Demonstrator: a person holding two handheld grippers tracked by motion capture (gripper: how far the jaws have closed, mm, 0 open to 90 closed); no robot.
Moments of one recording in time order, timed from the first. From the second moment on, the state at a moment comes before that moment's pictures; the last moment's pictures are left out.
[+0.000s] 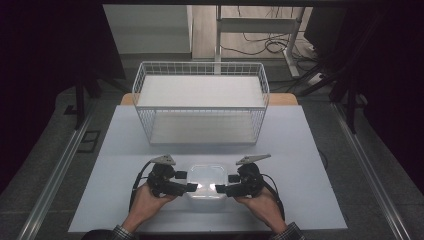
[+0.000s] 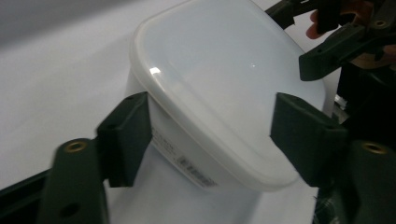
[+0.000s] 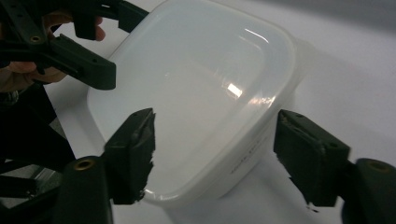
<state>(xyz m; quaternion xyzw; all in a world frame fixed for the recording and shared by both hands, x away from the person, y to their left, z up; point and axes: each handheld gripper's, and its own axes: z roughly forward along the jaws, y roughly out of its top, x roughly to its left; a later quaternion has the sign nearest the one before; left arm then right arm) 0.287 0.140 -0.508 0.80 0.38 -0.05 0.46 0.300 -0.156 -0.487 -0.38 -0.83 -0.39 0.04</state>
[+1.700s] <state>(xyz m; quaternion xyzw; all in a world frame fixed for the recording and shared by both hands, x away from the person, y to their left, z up) 0.304 0.162 -0.398 0.75 0.40 0.07 0.52 0.324 -0.158 -0.389 -0.36 -0.79 -0.49 -0.08</state>
